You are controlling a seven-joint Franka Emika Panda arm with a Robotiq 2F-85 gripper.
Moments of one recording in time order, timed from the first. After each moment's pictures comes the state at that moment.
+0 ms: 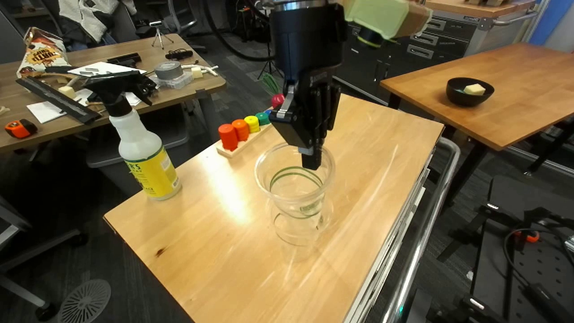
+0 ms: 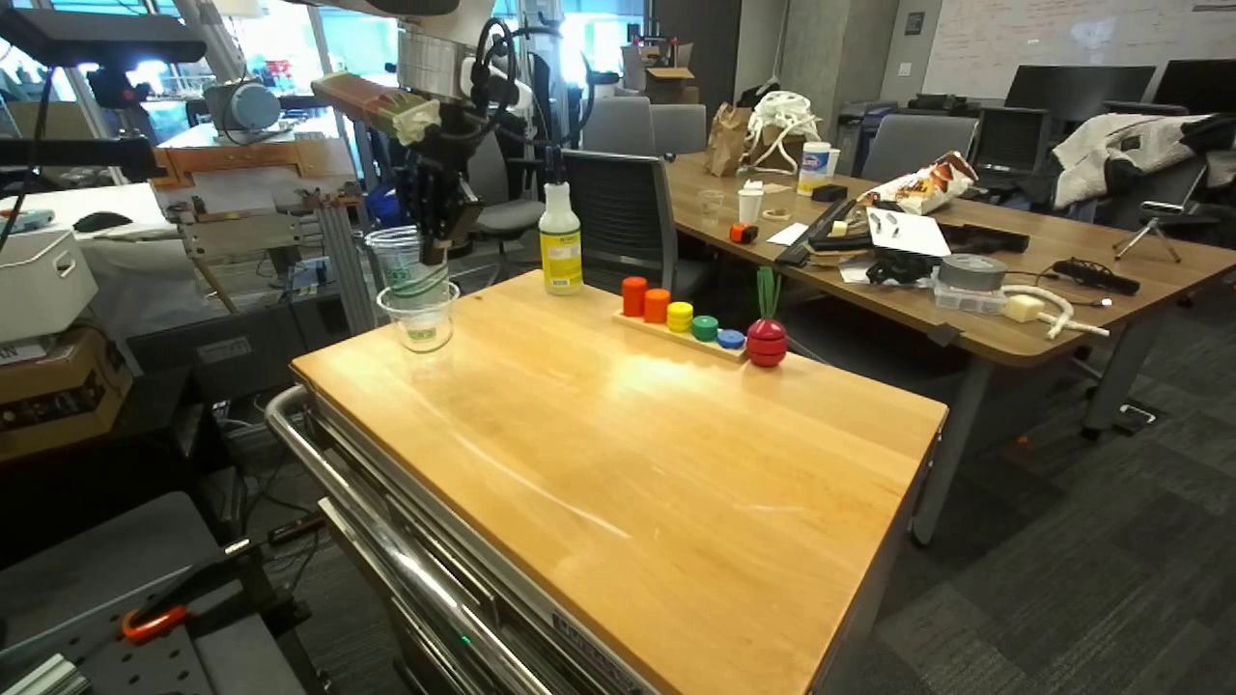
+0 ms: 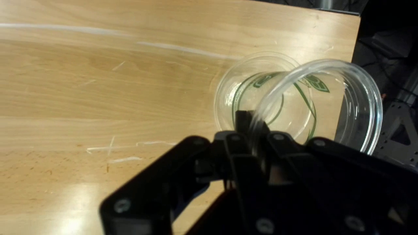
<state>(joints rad) 0.15 0.08 0.16 -2.14 0.17 2.09 0.08</state>
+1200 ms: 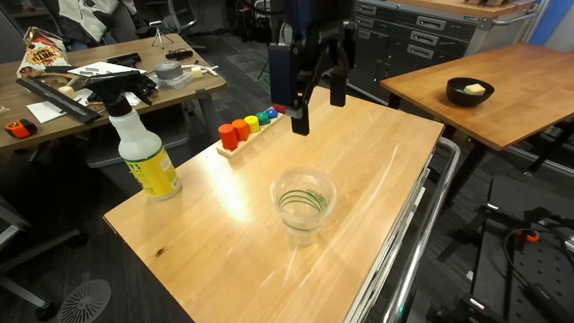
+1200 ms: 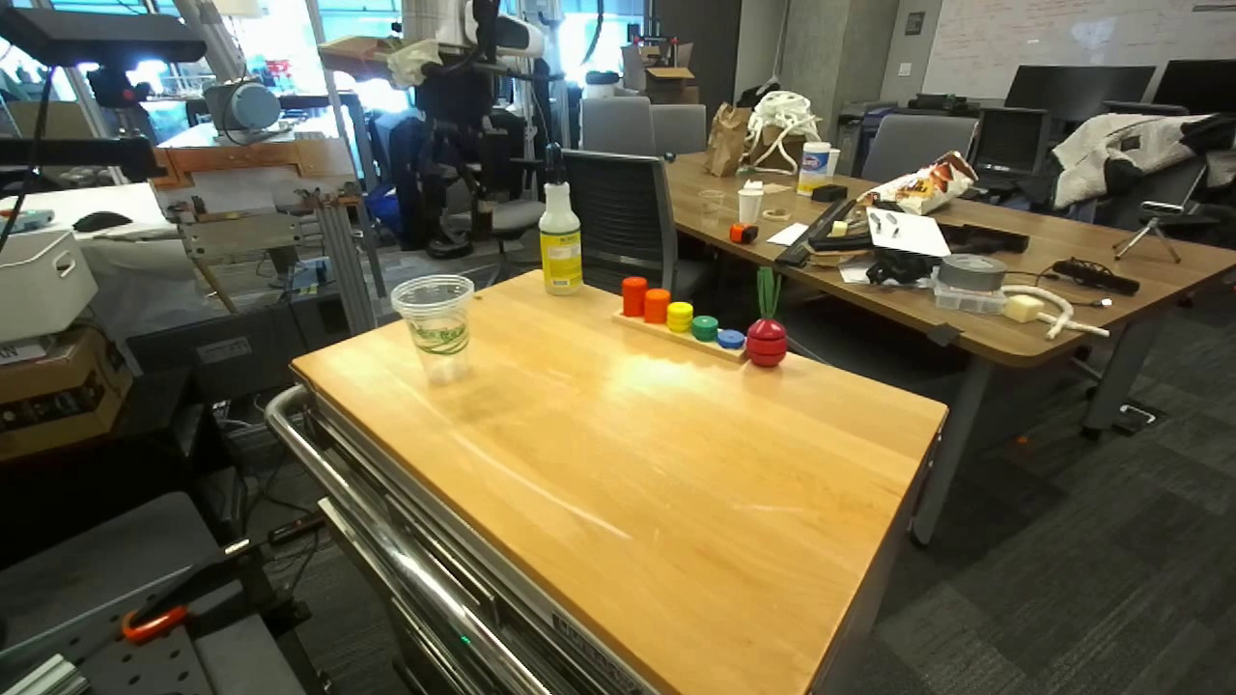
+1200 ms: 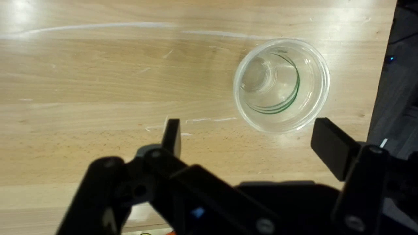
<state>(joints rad) 0.14 0.01 0.13 -2.12 0.05 2.03 0.22</state>
